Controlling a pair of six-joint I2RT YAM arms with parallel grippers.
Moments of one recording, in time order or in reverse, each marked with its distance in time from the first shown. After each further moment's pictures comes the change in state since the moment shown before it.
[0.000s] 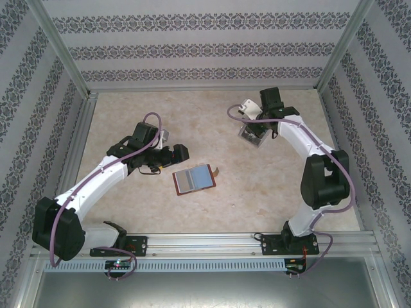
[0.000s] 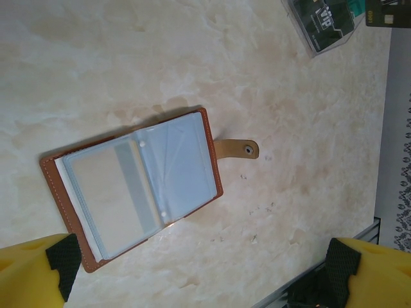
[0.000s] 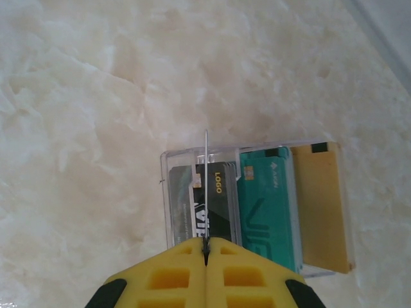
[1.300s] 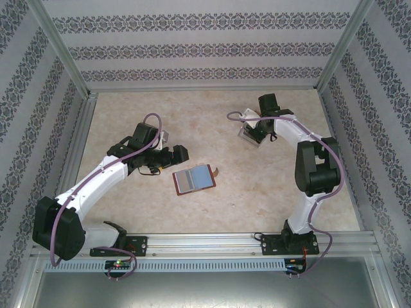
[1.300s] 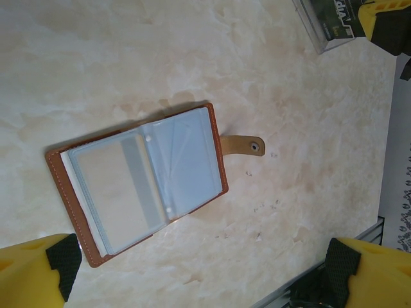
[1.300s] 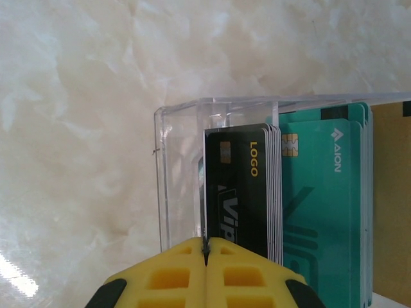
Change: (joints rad) left arm 0.002 0.003 -0.005 -0.013 -0.001 0.001; right arm -0.043 0.145 -0.011 0.016 0.002 -0.060
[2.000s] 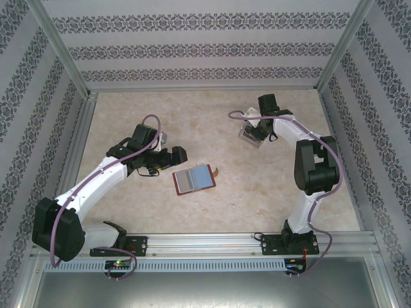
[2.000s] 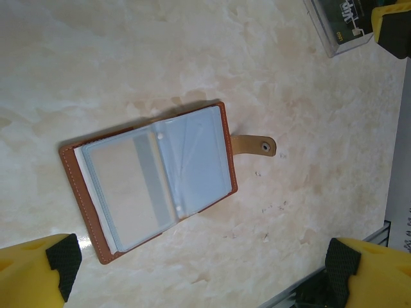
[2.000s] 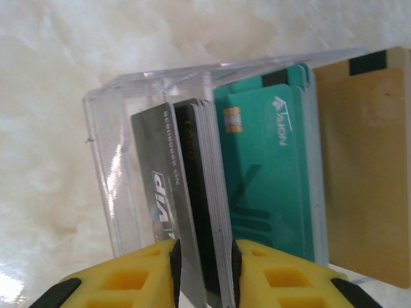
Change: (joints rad) left arm 0.010 -0.009 -0.019 -0.003 -0.010 0.000; right arm 0.000 0.015 0.001 0.034 0.146 0.072
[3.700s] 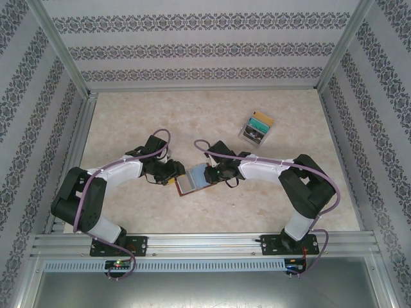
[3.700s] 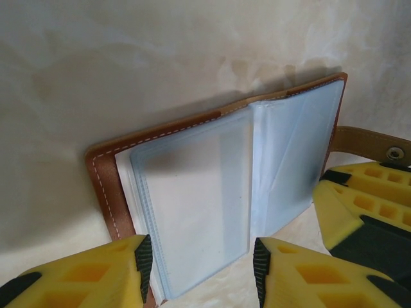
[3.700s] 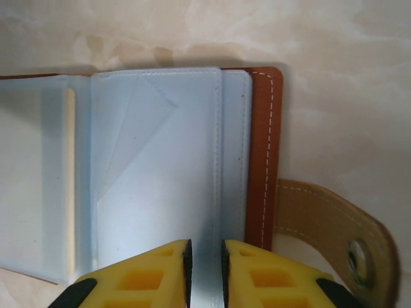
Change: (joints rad) left arm 0.003 0.266 -0.148 0.232 0.076 -0.136; right arm 0.592 -0.182 -0.430 0.242 -0.174 1.080
